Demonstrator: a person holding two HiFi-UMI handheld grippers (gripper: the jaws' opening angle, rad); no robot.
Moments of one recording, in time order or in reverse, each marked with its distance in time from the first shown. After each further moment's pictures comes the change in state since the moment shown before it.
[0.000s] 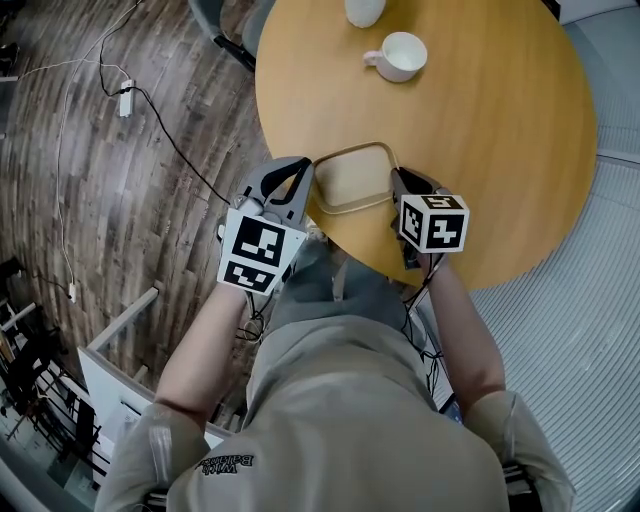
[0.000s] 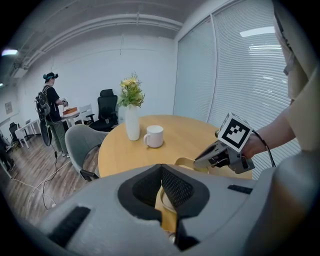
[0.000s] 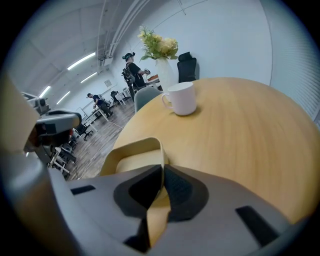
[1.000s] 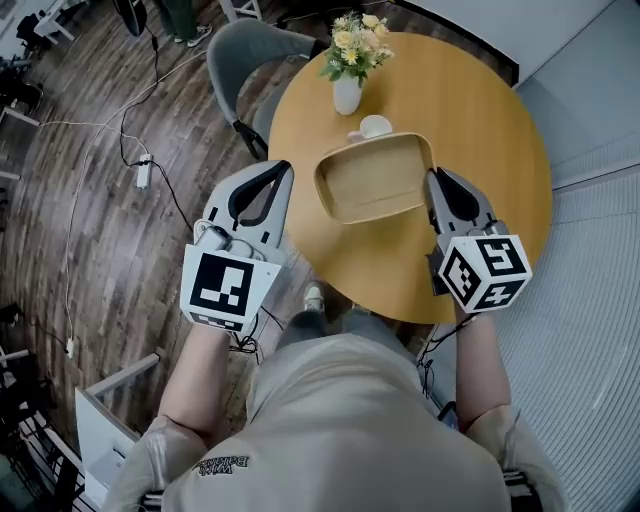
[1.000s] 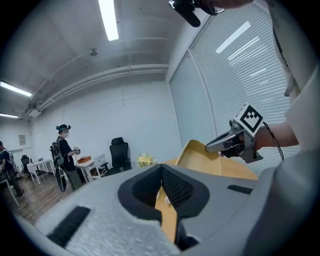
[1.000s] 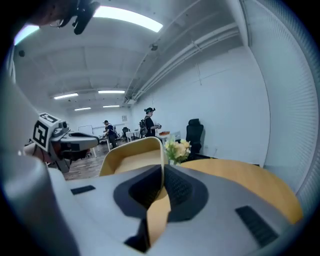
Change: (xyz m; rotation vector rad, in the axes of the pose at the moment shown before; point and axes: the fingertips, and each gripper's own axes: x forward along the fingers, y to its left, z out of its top) left arm -0.156 0.006 0.189 0.199 -0.424 0.173; right arm -0.245 0.060 0.187 -0.222 -0.620 -0.026
